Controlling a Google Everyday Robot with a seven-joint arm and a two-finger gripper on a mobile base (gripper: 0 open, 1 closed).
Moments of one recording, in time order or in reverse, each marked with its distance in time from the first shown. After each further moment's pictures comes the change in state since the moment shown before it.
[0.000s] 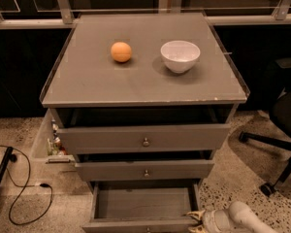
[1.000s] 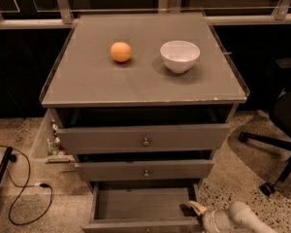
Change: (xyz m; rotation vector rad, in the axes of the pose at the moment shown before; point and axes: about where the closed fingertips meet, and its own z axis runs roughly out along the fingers) arm 0.000 0.000 0.000 0.000 0.000 0.000
